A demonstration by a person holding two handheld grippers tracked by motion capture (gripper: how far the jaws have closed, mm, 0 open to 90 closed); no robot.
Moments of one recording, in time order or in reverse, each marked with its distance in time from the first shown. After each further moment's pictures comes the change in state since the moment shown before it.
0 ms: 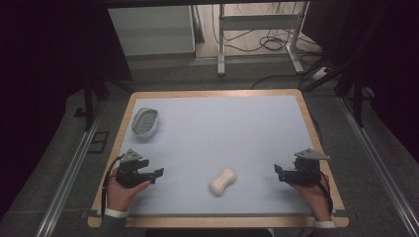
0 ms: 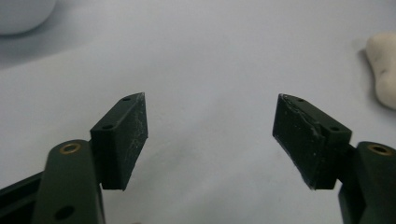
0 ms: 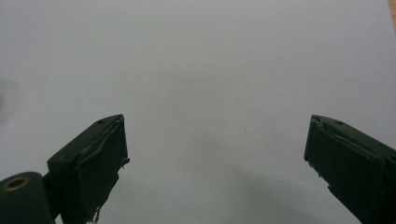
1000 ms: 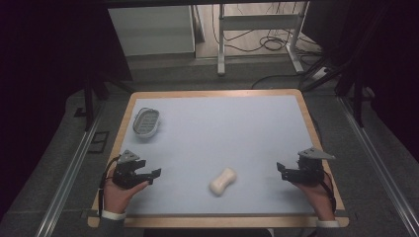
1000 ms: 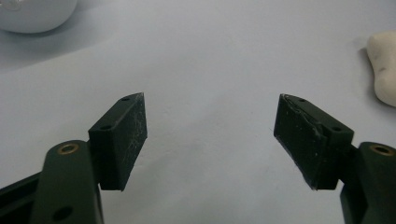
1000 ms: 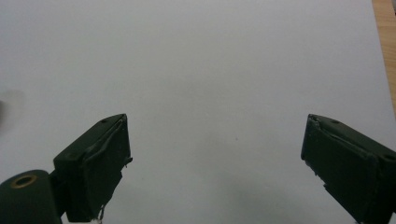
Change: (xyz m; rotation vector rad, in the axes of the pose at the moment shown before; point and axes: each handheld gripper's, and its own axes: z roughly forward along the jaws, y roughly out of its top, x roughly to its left) left arm -0.004 0.002 -0.011 0.030 0.034 0.007; right arm -0.005 0.003 -0.007 -0.026 -0.001 -0.001
